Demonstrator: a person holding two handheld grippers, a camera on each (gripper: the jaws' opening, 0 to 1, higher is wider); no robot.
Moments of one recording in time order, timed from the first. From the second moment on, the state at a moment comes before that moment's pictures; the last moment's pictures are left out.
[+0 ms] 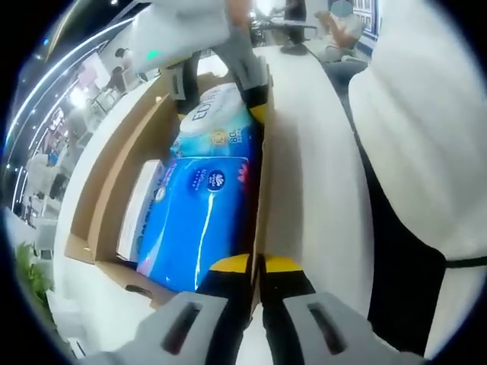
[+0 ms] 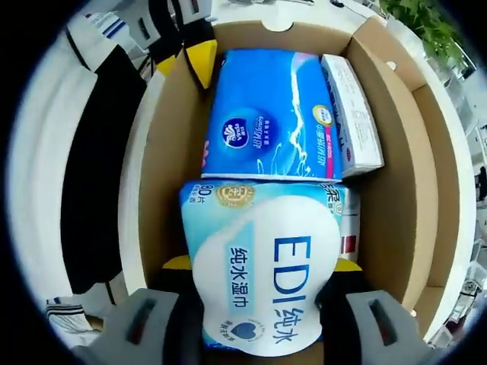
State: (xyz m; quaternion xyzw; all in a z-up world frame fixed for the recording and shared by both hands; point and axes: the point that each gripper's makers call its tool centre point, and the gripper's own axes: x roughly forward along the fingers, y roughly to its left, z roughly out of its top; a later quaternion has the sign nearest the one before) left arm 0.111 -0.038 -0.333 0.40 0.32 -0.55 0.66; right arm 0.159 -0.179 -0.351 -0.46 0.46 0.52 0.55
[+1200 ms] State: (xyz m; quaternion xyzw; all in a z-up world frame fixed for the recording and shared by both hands) left arm 0.112 -0.038 -0.332 0.39 0.33 -0.55 0.66; right arm 0.160 -0.169 -0.304 -0.42 0.46 0.53 0.58
